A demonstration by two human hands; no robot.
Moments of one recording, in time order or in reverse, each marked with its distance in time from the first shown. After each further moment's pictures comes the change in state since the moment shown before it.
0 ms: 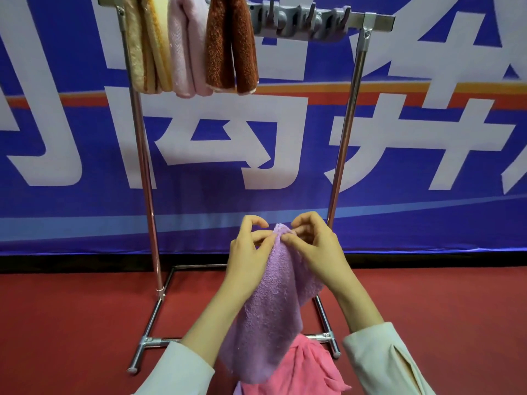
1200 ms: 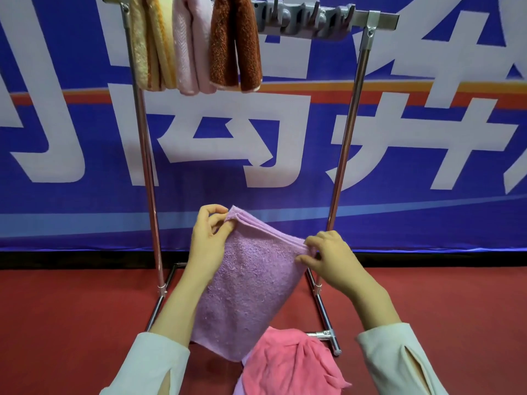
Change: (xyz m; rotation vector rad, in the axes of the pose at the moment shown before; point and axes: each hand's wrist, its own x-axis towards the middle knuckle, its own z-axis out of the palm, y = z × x) left_hand 0.025 -0.027 -0.054 -0.253 0.130 -0.014; right_hand 0.002 0.026 -0.022 -0.887 -0.225 -0.066
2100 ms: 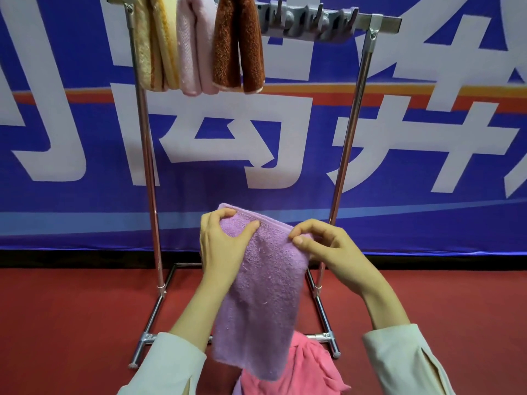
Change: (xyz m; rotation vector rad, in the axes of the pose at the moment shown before) left_hand -0.015 0.010 0.026 0.417 0.266 0.094; right_hand -0.015 -0.027 -0.034 1.040 -0.076 -0.116
